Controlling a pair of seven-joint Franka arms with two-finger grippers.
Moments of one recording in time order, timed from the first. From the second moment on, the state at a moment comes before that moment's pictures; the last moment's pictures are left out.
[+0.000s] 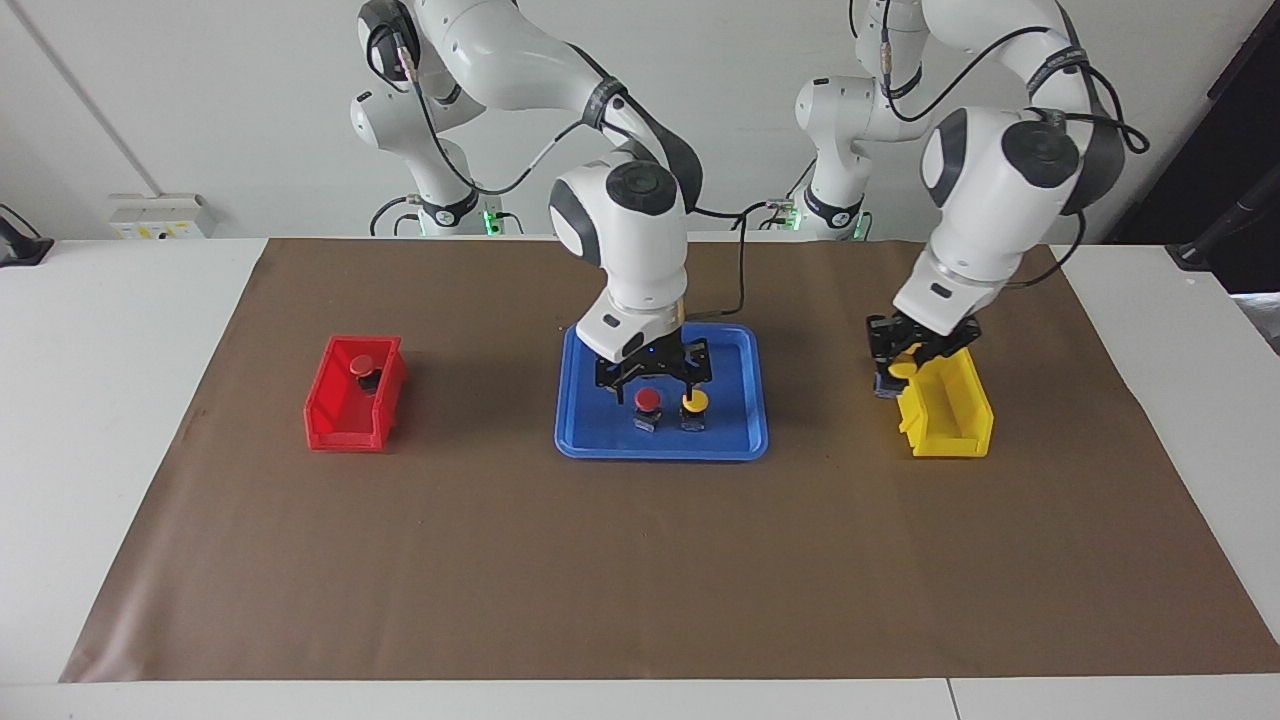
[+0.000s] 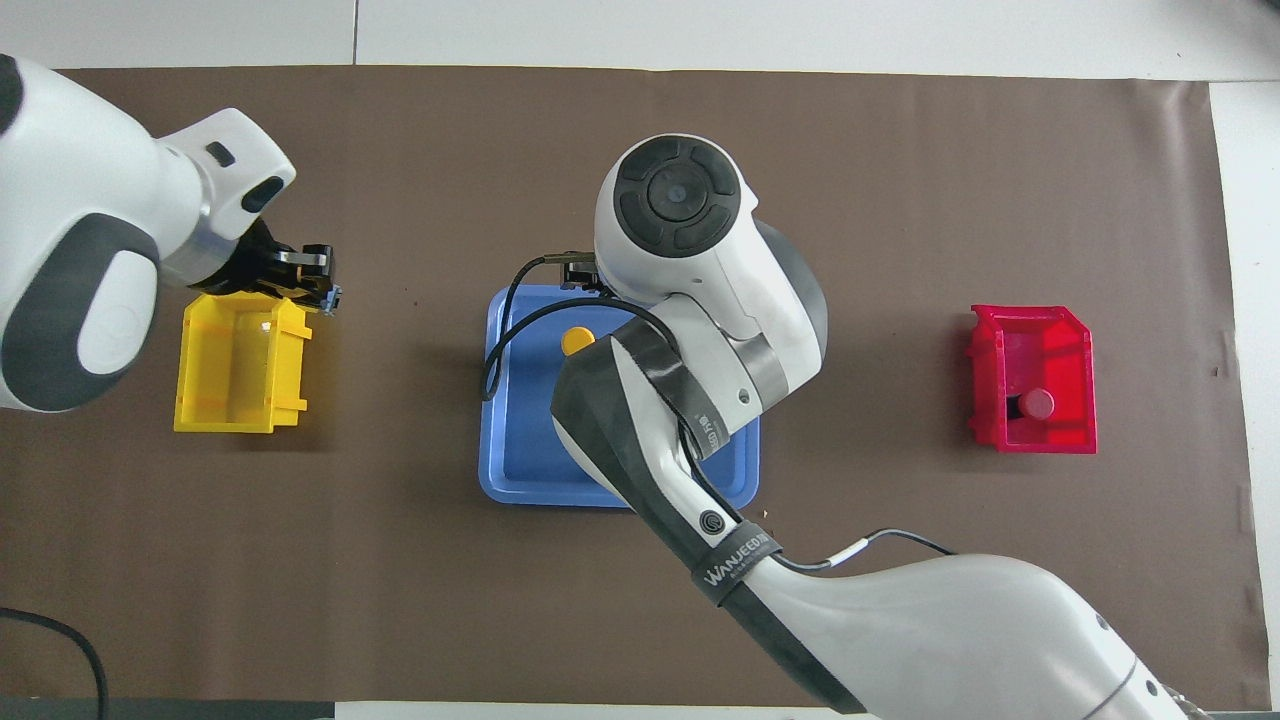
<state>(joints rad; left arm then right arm) -0.14 0.11 -0.03 -1.75 -0.01 1.84 -0.04 0.59 0.53 0.00 -1.40 0.00 2.04 0.62</state>
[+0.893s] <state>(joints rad) 0.02 -0.04 -0.04 -2.19 -0.01 2.09 0.15 0.59 0.48 0.00 -1.60 0.00 2.12 0.62</state>
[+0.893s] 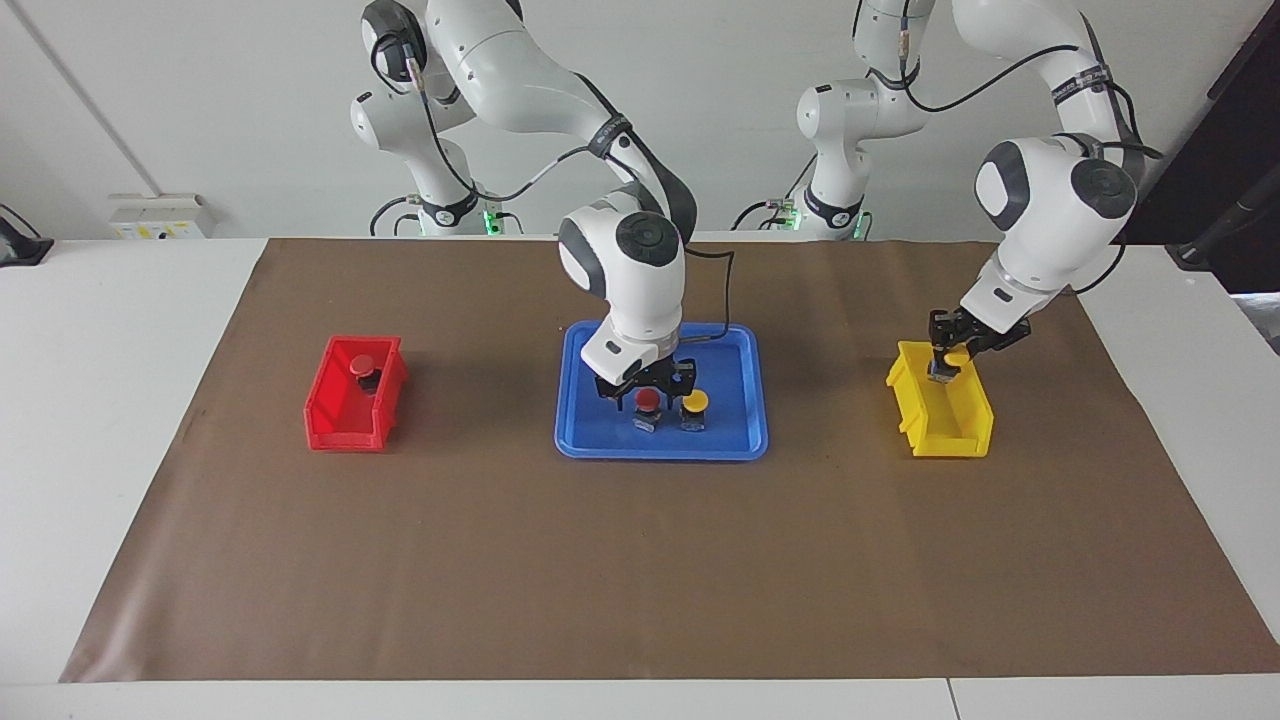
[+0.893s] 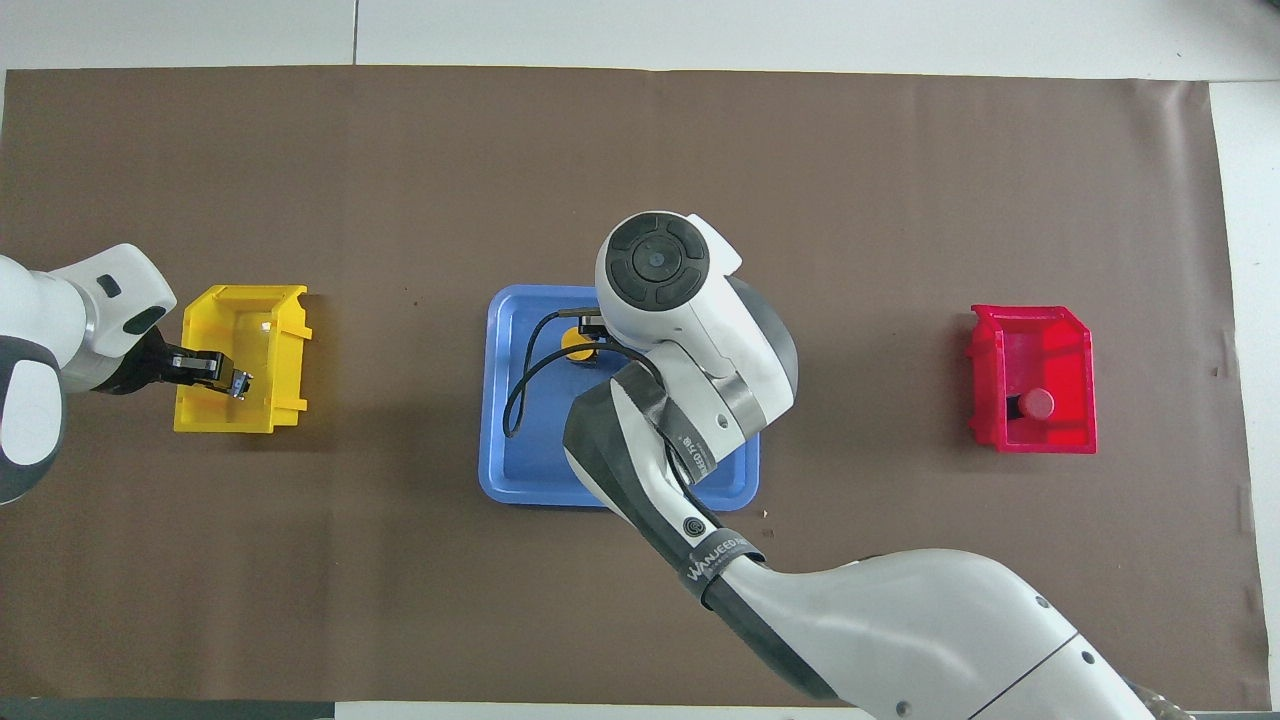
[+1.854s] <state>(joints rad) 0.03 -0.04 -0.04 -2.26 -0.01 2.18 0.11 0.36 0.35 -0.01 -1.44 0.00 1.75 0.27</state>
